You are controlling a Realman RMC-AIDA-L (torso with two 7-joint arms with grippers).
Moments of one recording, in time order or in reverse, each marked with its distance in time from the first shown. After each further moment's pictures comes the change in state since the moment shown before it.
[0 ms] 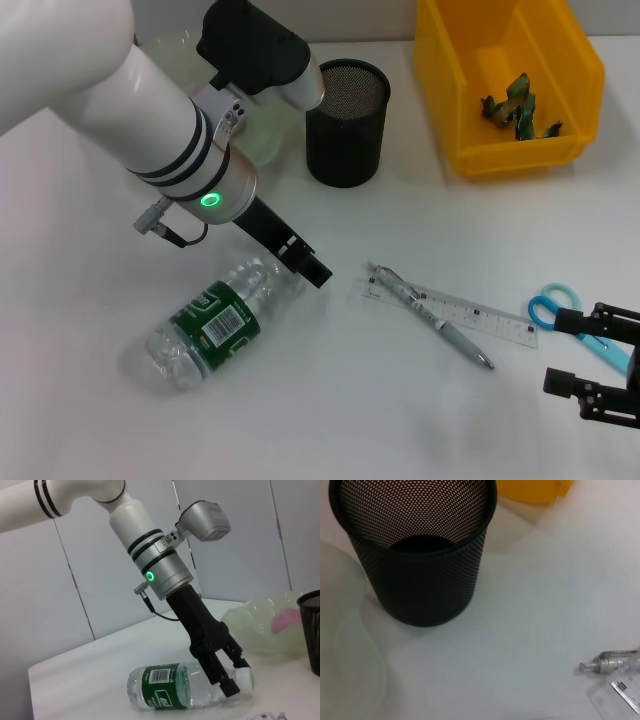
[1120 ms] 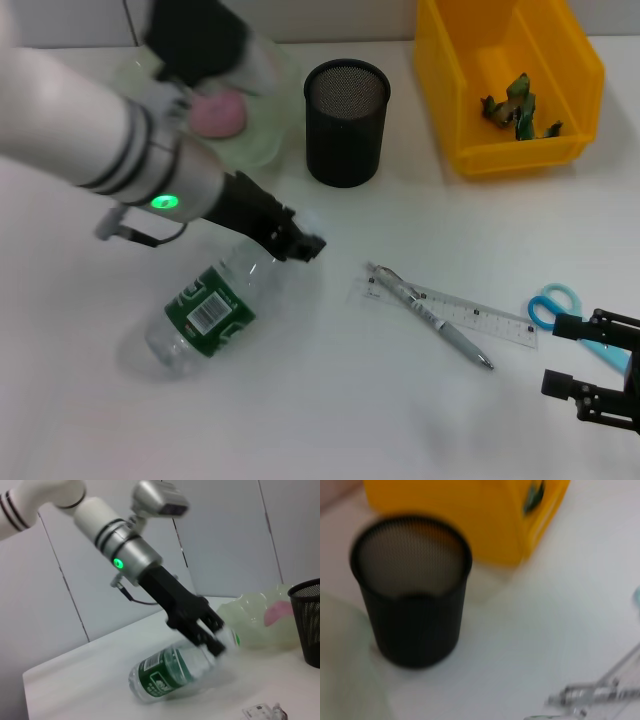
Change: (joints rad) left arm 0.216 0.009 -0.070 0.263 -0.091 0.022 0.154; right arm 0.000 -0.009 0.000 0.049 0.001 0.026 0.000
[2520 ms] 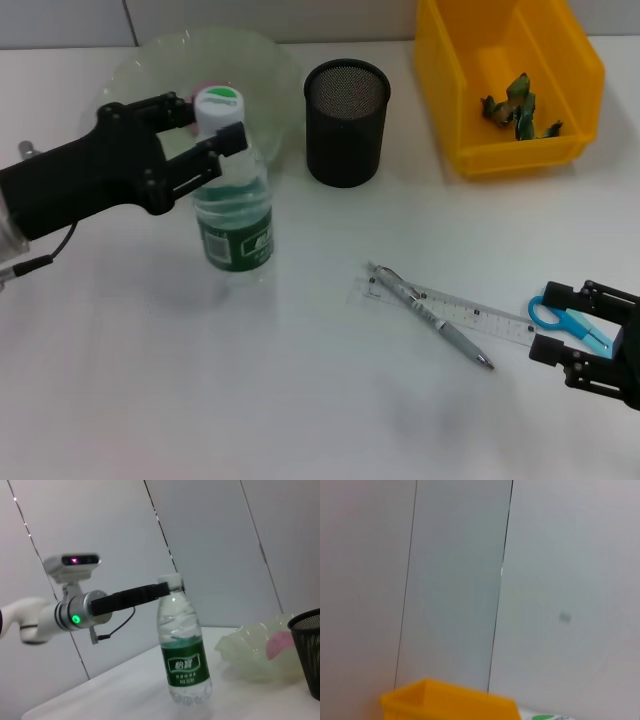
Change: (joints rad) left arm 0.286 0.003 -0.532 -0.485 -1.003 0.250 1.267; right arm 0.038 0.018 0.077 0.055 0.009 -0.024 0.017
